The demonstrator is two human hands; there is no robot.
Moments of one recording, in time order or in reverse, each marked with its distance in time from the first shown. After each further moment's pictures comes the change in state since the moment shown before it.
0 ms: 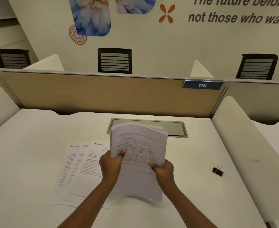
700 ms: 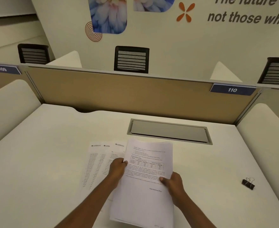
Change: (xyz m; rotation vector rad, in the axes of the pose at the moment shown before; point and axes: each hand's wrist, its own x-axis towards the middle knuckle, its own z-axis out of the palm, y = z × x) left_hand 0.085 -0.063 -0.064 0.253 -0.290 -0.286; right_hand 0.004 0.044 0.061 -0.045 -0.132 0.284
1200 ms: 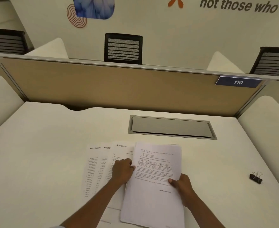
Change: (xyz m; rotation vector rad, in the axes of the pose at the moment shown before) left_hand 0.063 -0.021 -0.003 0.732 -0.127 0.223; right_hand 0.026 0.013 0.015 0.072 0.063 0.137
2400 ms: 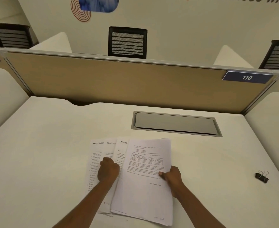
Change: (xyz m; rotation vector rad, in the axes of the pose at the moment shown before) left_hand -0.008 -0.041 -0.014 -0.137 0.168 -0.430; right_hand 0.018 -0.003 0.046 -0.170 0.072 0.092
